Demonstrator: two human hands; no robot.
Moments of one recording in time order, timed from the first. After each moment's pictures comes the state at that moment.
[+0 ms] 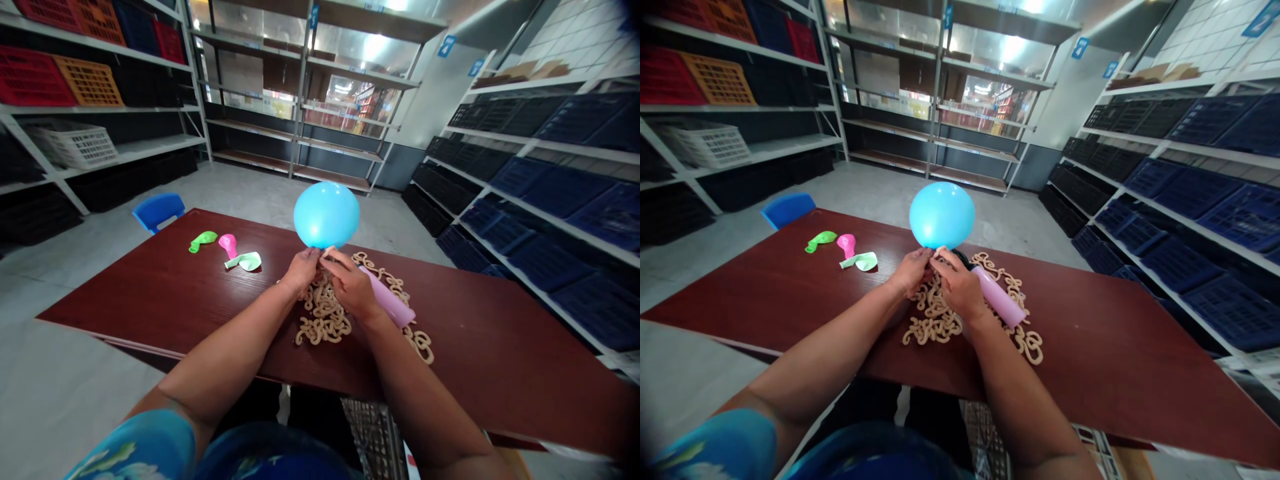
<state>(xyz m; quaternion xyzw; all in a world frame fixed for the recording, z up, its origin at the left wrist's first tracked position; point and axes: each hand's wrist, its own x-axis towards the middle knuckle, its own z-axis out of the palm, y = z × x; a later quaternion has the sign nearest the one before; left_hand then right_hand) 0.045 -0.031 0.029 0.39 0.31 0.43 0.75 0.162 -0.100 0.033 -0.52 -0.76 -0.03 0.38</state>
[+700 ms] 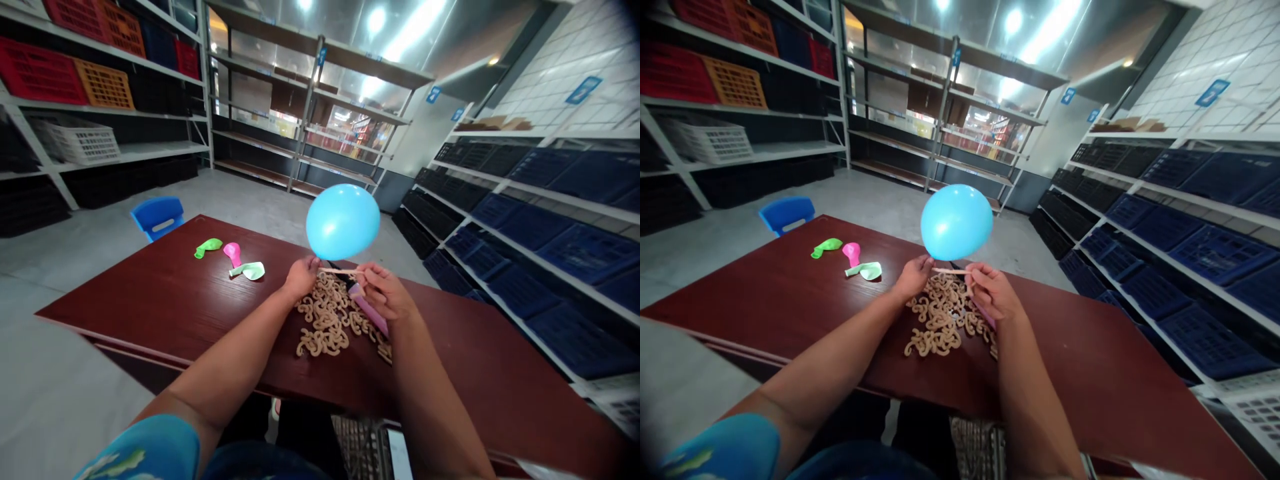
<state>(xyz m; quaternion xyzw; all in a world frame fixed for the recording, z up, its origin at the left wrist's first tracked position) 0.030 -0.012 0.023 0.61 0.35 0.51 0.49 0.200 -0.107 0.083 -0.46 -0.48 0.52 0.53</state>
